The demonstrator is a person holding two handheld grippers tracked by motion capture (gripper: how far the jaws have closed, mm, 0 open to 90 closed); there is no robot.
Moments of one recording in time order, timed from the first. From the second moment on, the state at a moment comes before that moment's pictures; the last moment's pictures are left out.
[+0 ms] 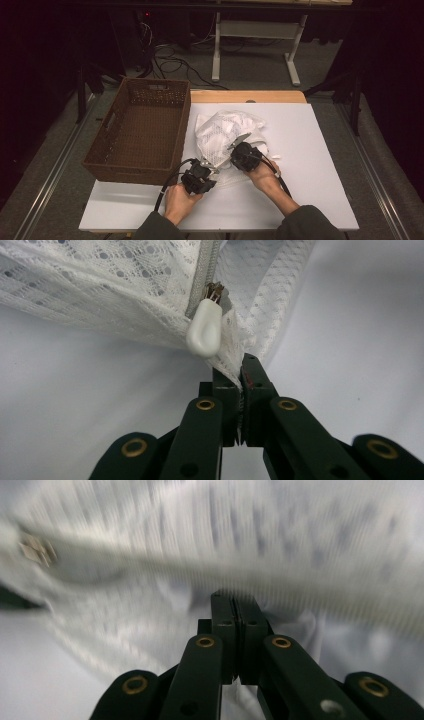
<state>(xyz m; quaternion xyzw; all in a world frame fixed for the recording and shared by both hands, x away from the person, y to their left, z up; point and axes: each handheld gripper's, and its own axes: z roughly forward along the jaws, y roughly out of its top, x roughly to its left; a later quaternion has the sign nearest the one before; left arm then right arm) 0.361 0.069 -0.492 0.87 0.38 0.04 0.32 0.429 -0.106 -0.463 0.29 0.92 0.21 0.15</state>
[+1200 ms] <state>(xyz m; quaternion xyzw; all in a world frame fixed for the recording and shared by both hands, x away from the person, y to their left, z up) 0.360 0.080 -0.487 0.86 0.39 0.06 0.31 0.398 -0.214 -0.454 0.36 0.88 0.24 0.19</state>
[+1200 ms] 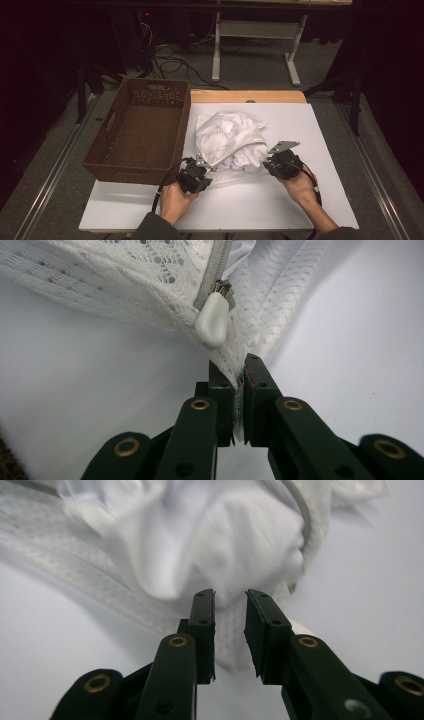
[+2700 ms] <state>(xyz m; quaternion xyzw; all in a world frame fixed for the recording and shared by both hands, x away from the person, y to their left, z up) 0.347 0.076 -0.461 0.85 0.41 0.09 0.32 0.386 -0.165 -0.468 0.29 0.92 0.22 0.15</state>
